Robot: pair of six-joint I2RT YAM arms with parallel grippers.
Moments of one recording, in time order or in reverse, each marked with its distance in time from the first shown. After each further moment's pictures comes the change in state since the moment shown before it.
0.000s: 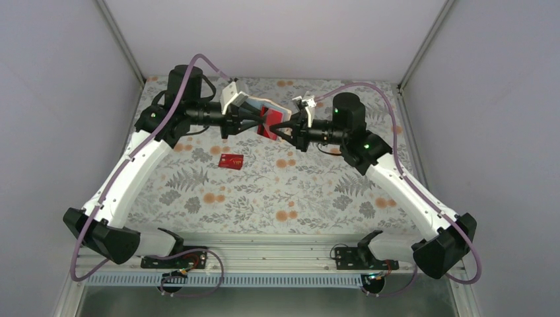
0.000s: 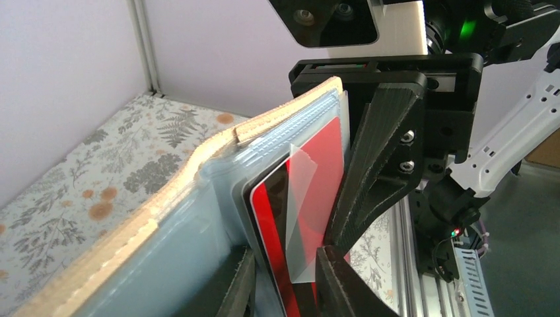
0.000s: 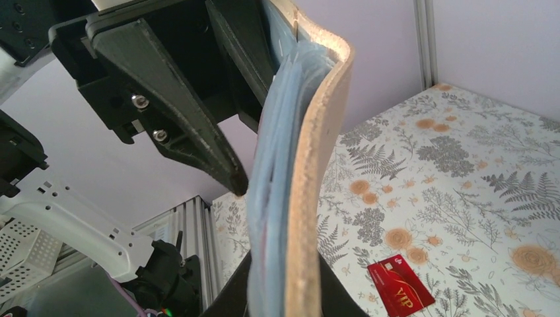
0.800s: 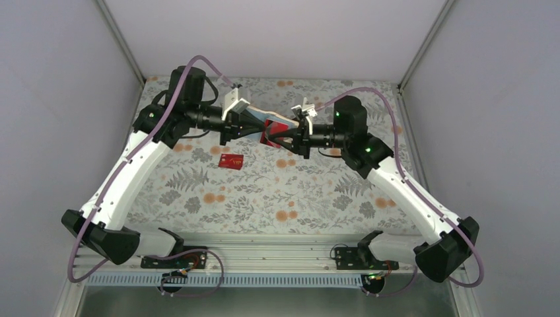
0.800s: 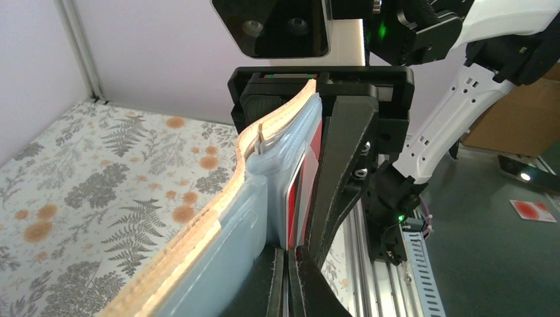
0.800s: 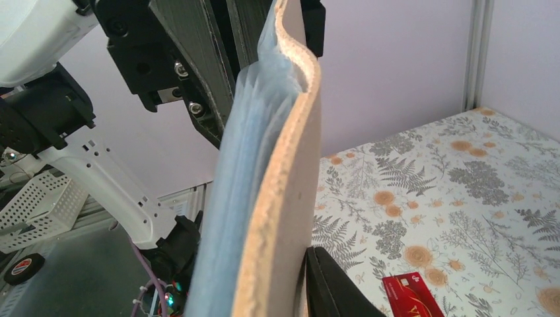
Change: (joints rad) left arm -0.028 0.004 0.065 -0.129 0.092 0.060; right arm 0.005 -0.029 -0.024 0.010 -0.101 -0.114
